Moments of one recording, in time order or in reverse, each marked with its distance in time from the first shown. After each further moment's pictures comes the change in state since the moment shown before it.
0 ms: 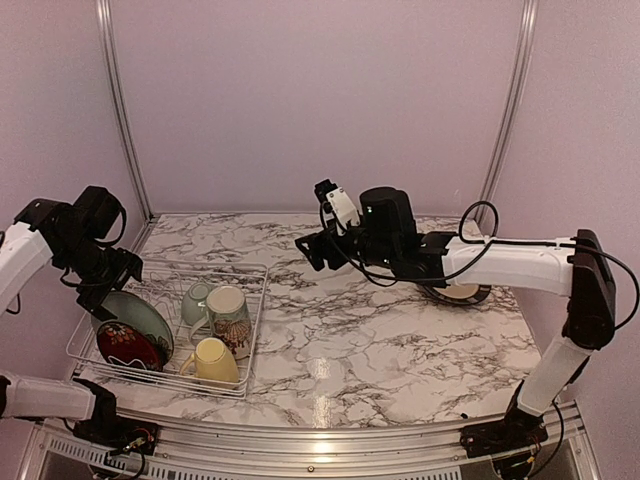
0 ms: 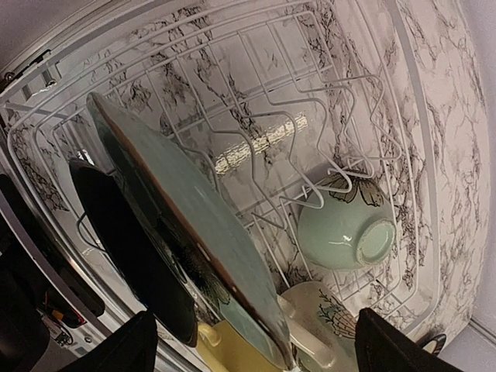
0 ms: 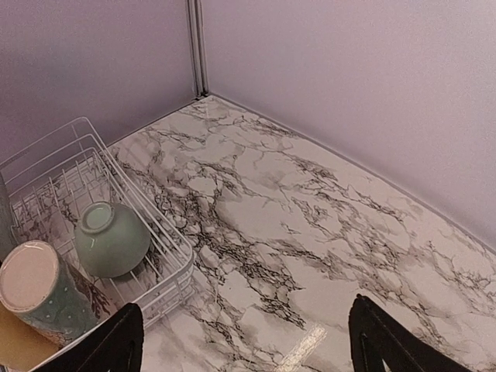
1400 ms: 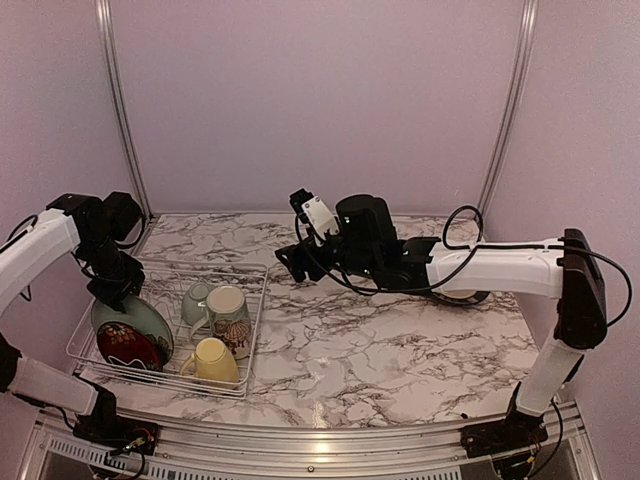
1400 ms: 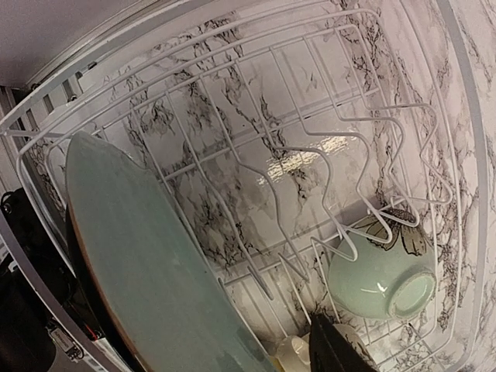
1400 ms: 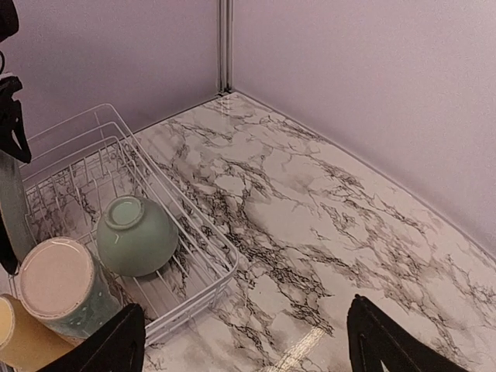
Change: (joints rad) left arm 0.014 0.175 0.005 0.003 -0.082 0.004; right arm 0.100 0.058 0.061 -0.014 0.053 -0.026
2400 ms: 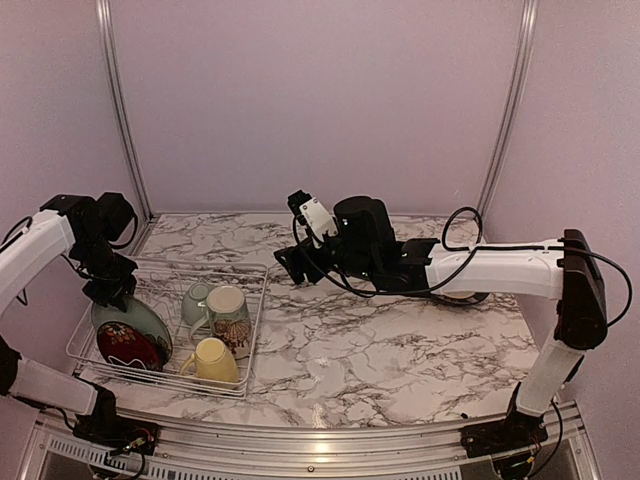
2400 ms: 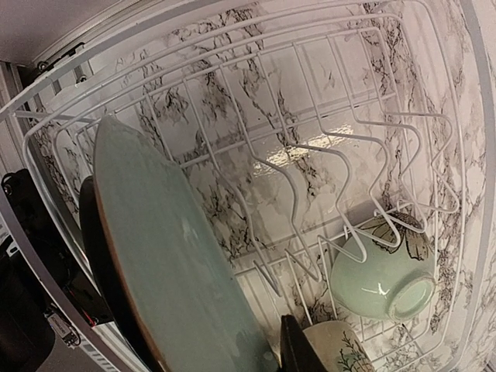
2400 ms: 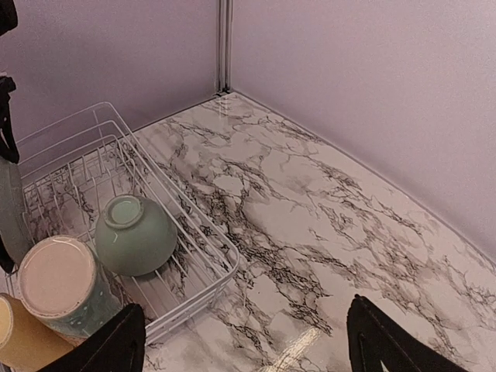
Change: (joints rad) left arm 0.047 -0.014 -0.009 -0.013 0.046 -0.009; right arm 0.017 0.000 0.000 0.000 0.026 -0.011
